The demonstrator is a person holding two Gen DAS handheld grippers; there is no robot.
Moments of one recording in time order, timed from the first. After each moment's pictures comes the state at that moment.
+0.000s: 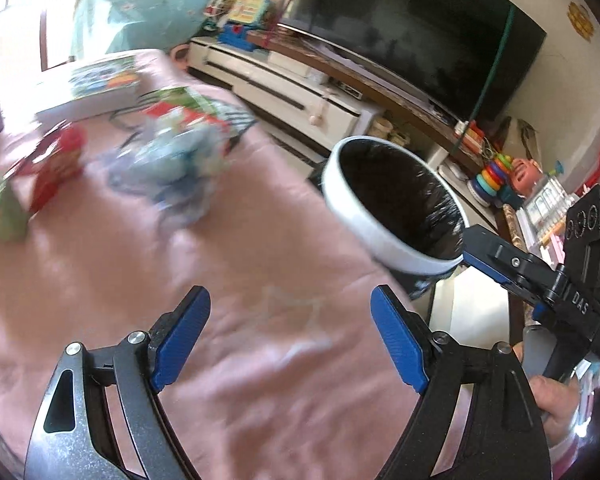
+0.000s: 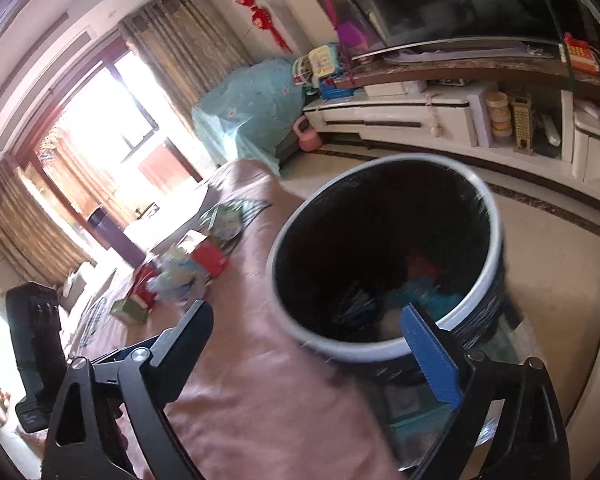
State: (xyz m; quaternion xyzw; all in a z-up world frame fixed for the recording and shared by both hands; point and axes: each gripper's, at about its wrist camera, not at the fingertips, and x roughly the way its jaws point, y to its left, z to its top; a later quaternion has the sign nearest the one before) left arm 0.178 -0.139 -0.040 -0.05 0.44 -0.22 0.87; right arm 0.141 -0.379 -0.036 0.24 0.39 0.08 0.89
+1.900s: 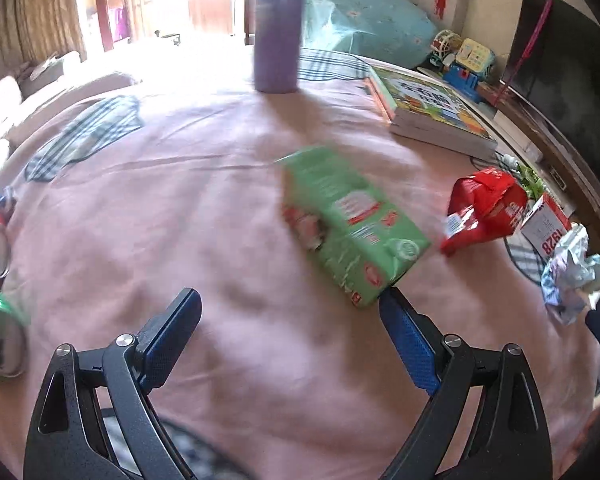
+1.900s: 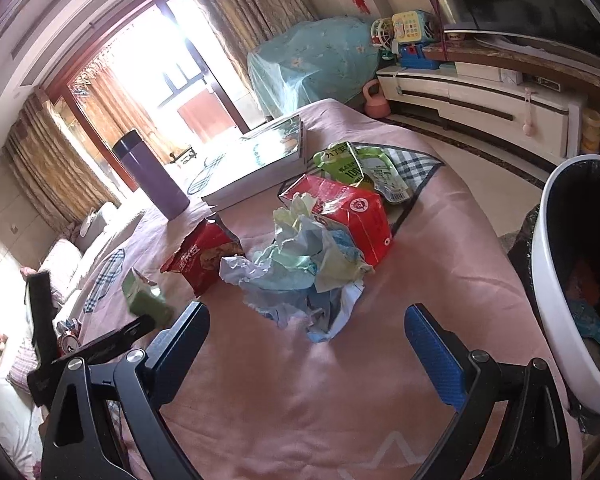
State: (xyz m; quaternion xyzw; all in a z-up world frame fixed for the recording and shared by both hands) left arm 0.226 0.103 -0.076 -0.10 0.43 0.11 0.89; right arm 0.236 -0.212 -0.063 0.18 0.42 0.17 0.87
